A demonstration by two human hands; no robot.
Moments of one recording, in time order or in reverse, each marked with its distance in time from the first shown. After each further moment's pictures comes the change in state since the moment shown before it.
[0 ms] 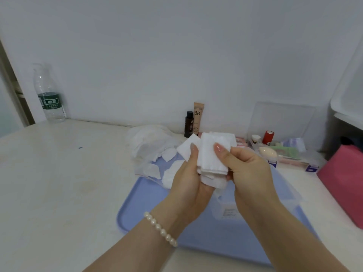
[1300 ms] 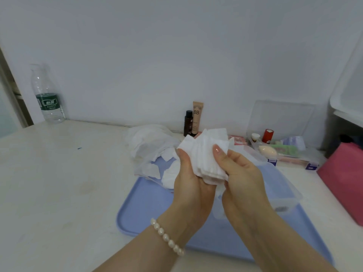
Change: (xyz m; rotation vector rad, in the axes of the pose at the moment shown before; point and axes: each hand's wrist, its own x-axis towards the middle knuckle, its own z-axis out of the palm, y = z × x) left_hand -0.010 -0.008 0.007 -0.173 0.078 0.056; right_hand -0.011 0.009 0.008 0.243 0.027 0.123
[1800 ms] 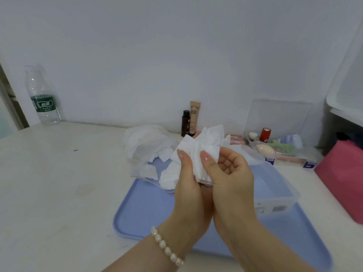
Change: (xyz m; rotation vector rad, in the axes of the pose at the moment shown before) left_hand -0.014 -0.005 0.007 -0.101 0.002 -0.037; right_hand -0.006 0.017 0.006 -0.143 0.094 -0.226
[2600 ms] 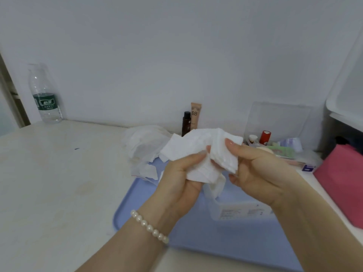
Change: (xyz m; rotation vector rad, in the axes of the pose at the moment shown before) left_hand 0.020 0.031 -0.006 0.264 -0.142 0.029; right_hand 0.045 -0.051 -0.031 -0.085 -0.379 0.449
